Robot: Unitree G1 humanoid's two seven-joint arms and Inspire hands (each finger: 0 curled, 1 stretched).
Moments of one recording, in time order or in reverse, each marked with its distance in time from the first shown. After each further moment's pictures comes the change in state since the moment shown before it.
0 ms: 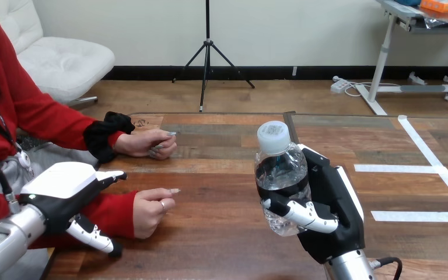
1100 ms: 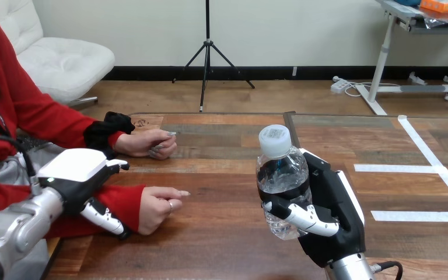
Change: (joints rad) left arm -0.240 -0.107 -0.167 0.322 0.065 0.054 0.144; right arm 0.013 -0.002 -0.001 -0.002 0.003 0.008 0.002
